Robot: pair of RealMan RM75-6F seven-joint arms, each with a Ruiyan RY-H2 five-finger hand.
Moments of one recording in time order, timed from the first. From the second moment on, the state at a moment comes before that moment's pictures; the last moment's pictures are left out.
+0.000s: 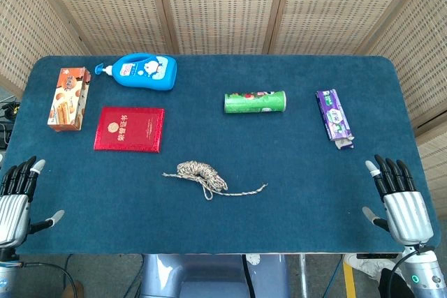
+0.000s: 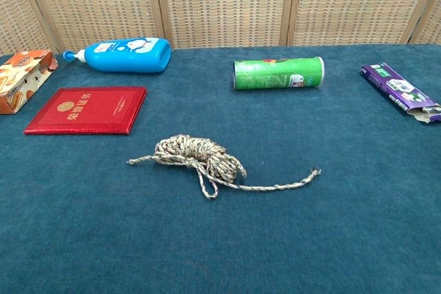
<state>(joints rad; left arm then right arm) -0.11 -1.18 0.07 -1.75 1.47 1.65 0.13 0.11 -1.19 0.03 -1.54 -1.62 1.60 -0.15</state>
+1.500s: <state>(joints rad) -0.08 -1.21 -0.01 -1.77 1.48 1.56 0.21 0.58 -1.49 0.12 -1.55 -1.34 0.89 -0.36</state>
